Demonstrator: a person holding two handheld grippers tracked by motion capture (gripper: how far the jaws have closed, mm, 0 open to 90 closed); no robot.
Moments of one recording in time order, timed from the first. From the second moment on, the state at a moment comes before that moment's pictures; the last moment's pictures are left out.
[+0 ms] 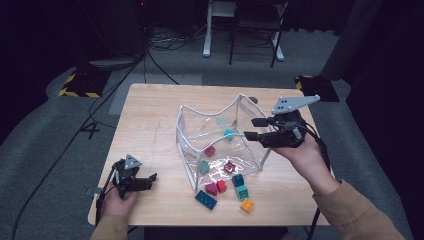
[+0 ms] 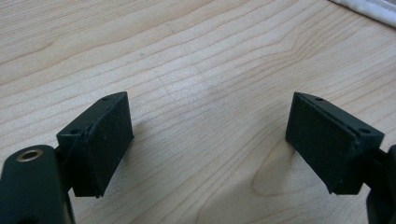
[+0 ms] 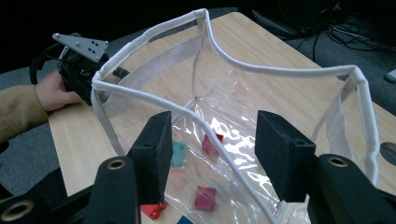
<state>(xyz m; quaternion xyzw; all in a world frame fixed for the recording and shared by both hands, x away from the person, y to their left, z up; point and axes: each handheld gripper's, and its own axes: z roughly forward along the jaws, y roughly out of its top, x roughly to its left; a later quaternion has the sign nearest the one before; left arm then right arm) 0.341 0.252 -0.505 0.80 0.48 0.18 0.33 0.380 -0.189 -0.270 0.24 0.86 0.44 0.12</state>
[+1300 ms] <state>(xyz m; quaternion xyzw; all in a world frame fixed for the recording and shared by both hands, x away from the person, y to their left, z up) 0.341 0.252 -0.505 0.79 0.48 0.18 0.32 0.325 -0.223 -0.428 0.31 0.84 0.44 0.10</state>
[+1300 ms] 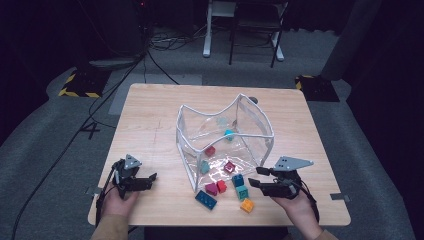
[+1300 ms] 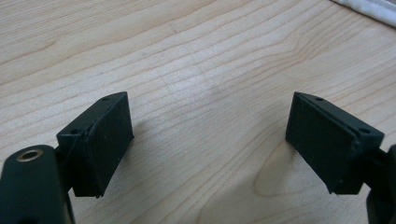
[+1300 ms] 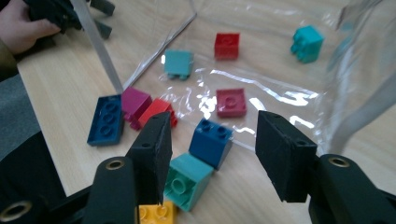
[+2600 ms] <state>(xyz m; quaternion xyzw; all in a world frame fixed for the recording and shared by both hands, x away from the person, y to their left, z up) 0.341 0.252 -0.505 0.79 0.48 0.18 0.33 0.318 -0.186 -0.486 0.29 0.88 0.38 0.06</state>
